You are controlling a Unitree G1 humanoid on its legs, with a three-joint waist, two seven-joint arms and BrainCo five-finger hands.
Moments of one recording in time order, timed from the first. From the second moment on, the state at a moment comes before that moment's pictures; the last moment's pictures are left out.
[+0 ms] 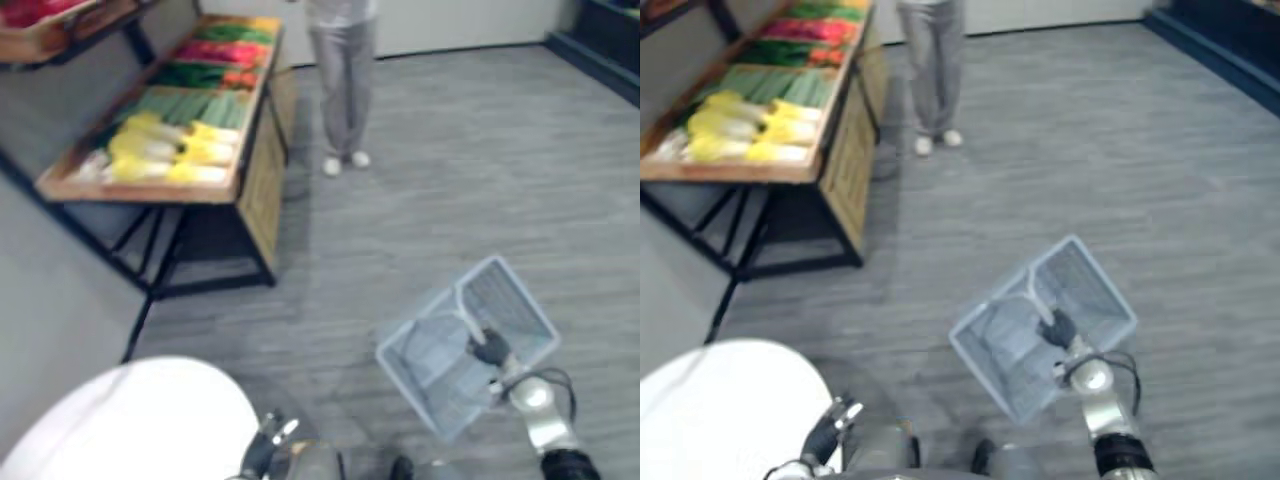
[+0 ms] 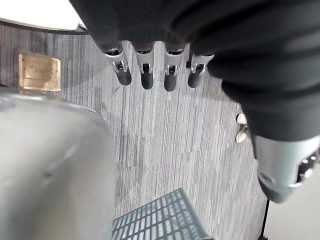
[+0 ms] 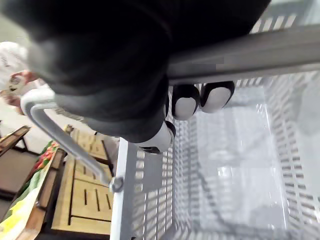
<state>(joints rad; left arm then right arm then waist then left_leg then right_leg) 0.28 0.08 0.08 0.77 -0.24 -0.31 -0.24 -0.01 -0.27 -0.08 0.49 -0.39 -0.12 0.12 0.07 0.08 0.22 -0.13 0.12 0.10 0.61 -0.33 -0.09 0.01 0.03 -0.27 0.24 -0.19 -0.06</state>
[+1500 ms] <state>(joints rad) 0.24 0.05 0.14 0.74 -0.26 -0.36 -0.21 0.02 -0.29 -0.20 0.77 -0.40 -0.23 0.12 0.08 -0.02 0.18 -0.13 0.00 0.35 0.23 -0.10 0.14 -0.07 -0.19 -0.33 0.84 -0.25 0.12</state>
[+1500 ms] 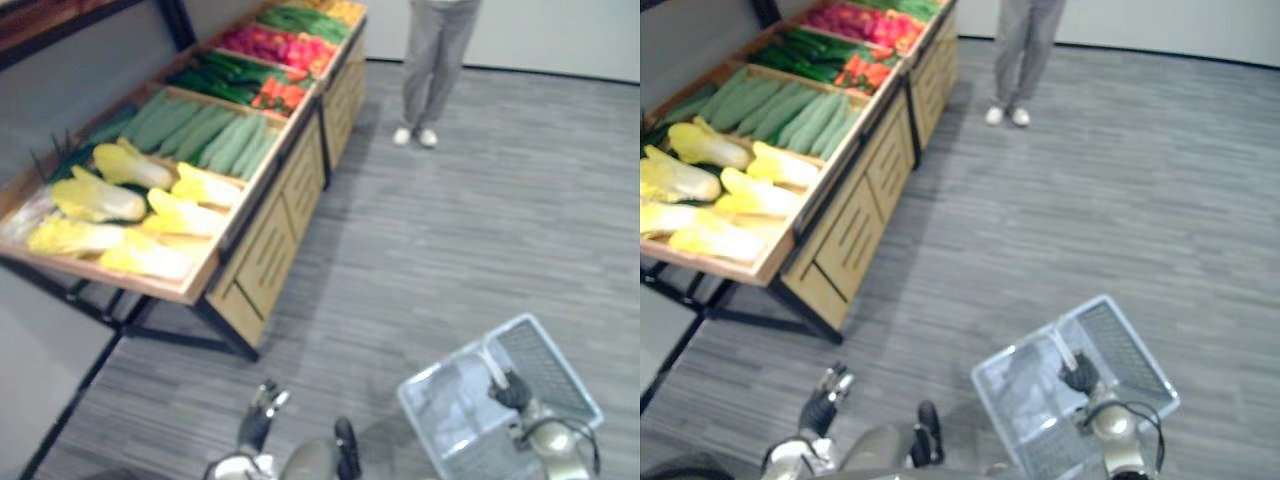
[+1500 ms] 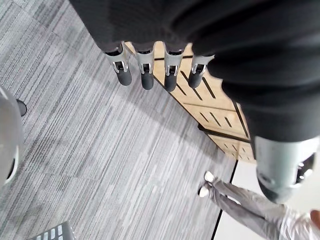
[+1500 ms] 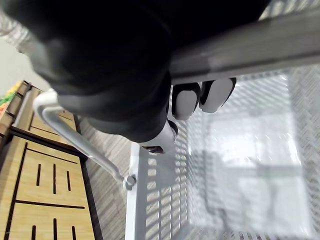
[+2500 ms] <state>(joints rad) 0.18 0.13 0.26 0.34 -0.39 -0.40 -0.12 0.09 -0.25 -0.33 0.96 -0.34 -0.22 0.09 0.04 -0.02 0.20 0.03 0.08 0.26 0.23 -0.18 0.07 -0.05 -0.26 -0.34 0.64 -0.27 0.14</state>
